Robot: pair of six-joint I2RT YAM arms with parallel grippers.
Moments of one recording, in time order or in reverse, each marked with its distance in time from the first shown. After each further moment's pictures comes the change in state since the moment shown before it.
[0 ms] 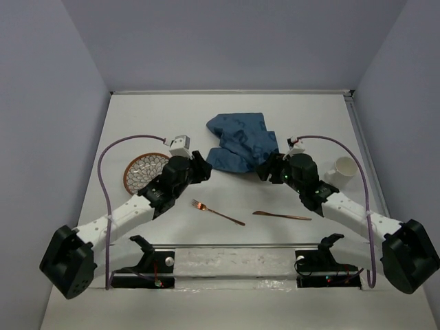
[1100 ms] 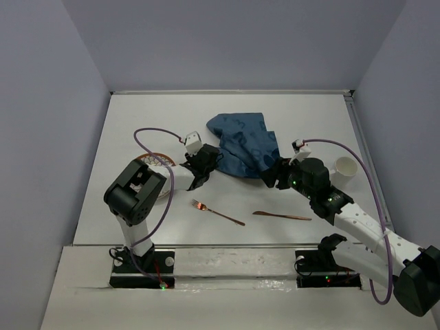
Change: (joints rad) left arm -0.013 0.785 0.261 0.151 -0.344 -0.223; right arm 0.000 -0.241 0.000 -0.223 -0.115 -0.083
